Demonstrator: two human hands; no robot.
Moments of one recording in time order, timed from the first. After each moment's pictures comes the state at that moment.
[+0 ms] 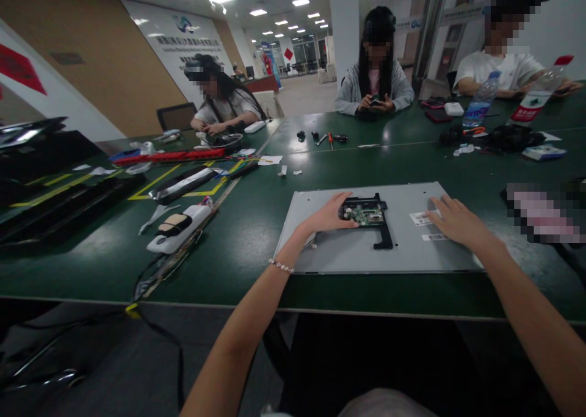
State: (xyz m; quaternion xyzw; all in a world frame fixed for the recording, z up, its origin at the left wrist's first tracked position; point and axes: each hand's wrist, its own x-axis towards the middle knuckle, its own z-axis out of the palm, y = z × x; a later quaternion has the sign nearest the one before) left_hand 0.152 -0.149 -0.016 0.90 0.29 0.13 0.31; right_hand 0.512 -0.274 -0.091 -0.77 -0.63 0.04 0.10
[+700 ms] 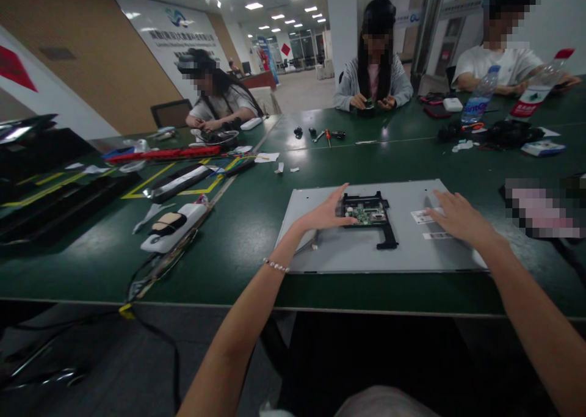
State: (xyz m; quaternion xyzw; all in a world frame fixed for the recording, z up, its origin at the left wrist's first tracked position) left_hand 0.151 -0.152 -0.011 0.88 0.28 0.12 0.36; right_hand 0.514 -0.277 -0.085 -0.77 -0.62 0.05 0.16
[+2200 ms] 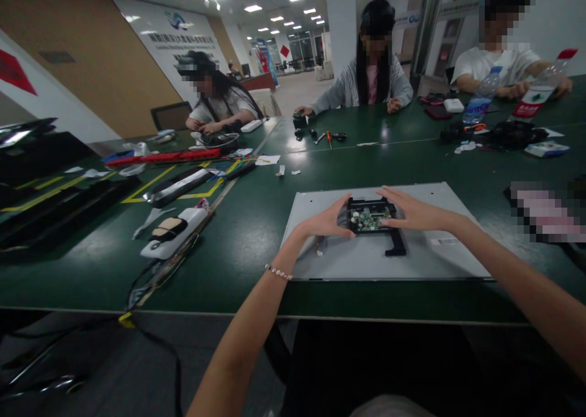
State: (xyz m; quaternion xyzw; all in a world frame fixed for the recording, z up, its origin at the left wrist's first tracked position) left_hand 0.144 -0.148 -0.017 0.89 0.27 0.08 0.36; right_hand 0.431 -0.234 -0.030 -0.53 -0.80 0.18 0.20
